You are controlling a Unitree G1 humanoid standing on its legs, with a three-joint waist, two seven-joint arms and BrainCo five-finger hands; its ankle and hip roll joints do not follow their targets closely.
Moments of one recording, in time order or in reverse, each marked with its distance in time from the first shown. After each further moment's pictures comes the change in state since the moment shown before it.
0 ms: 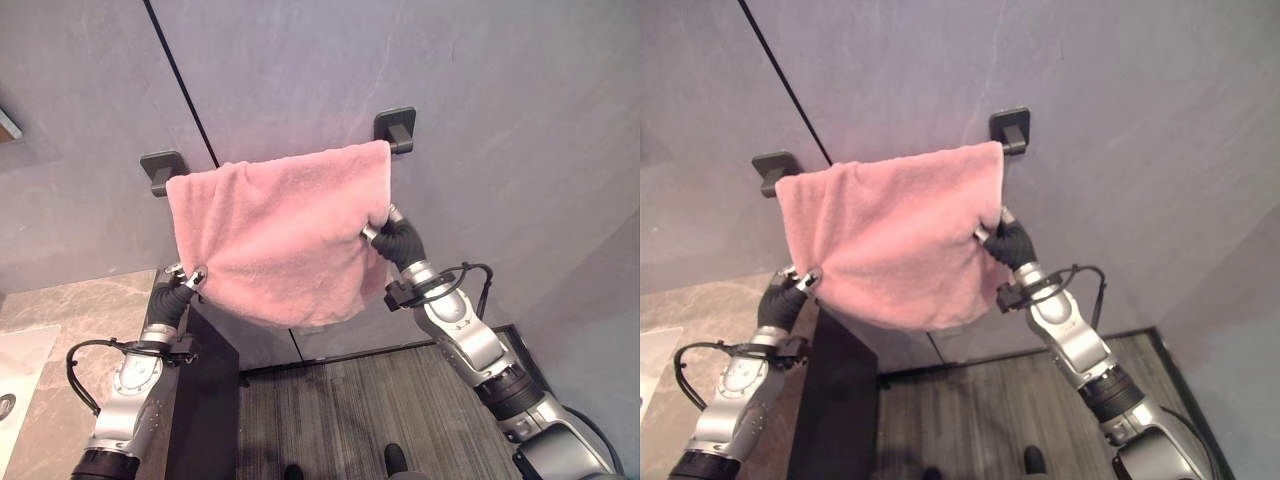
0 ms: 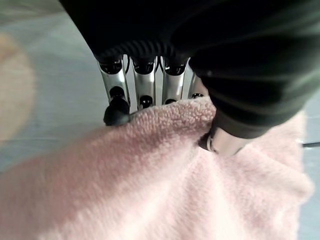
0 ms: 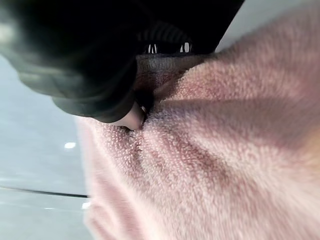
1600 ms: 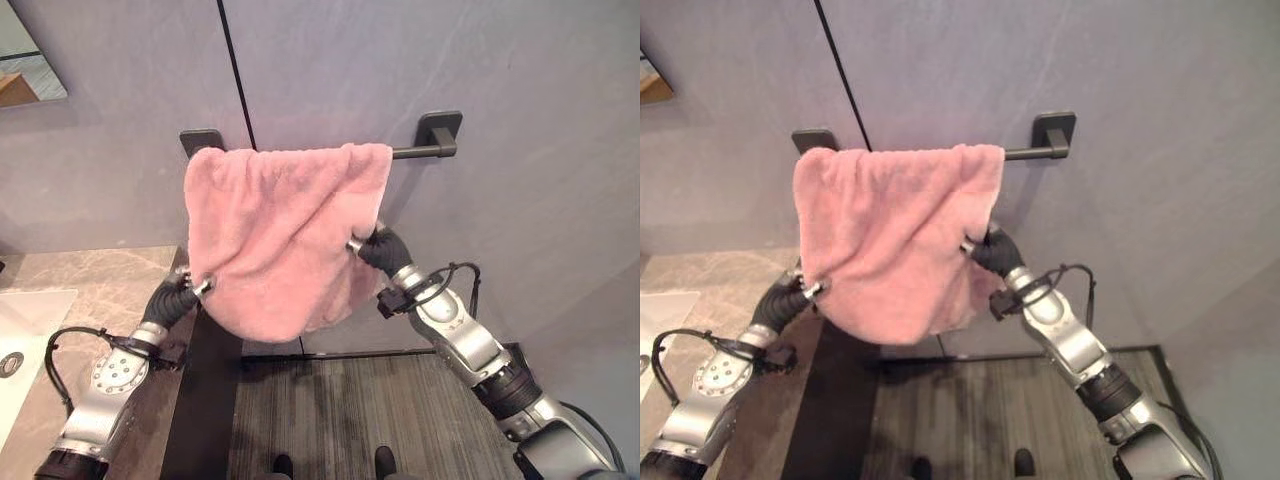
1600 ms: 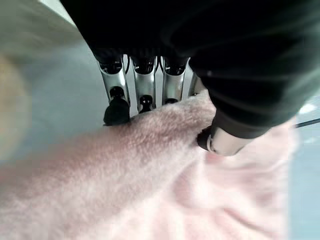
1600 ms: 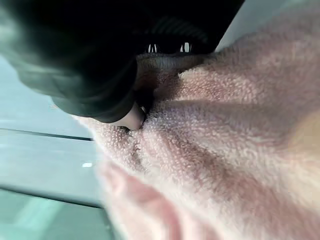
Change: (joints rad) left arm -0.005 0.157 -0.010 -0.168 0.036 0.023 -0.083; right arm -0.065 -0.011 -0.010 -0.130 0.000 0.015 0.038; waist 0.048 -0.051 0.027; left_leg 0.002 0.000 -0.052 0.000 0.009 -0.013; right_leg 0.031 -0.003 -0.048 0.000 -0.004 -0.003
